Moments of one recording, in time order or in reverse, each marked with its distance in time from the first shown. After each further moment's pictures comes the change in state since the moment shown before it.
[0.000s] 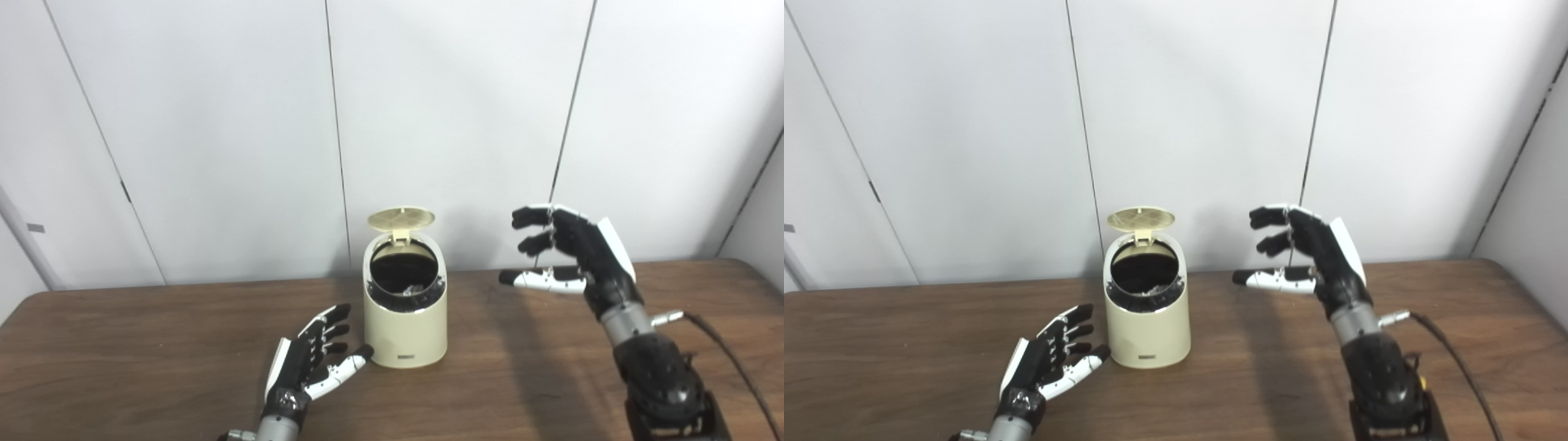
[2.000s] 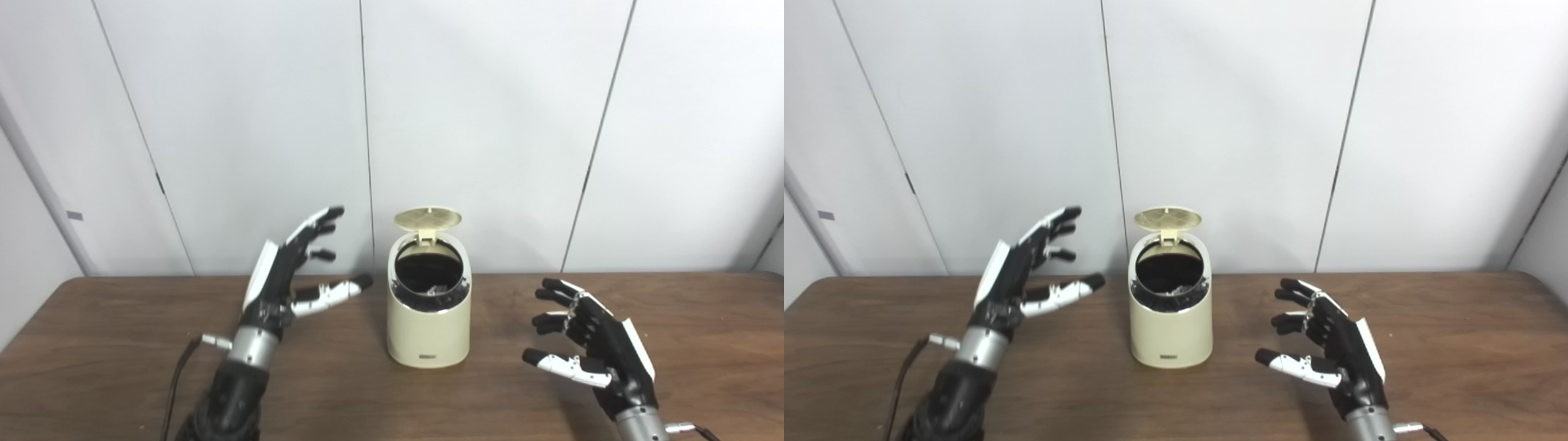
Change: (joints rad) left arm -0.186 0.156 0.009 -0.222 0.144 0.042 -0.023; right arm 0.187 0.080 -0.004 0.138 0.215 -0.289 -0.019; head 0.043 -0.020
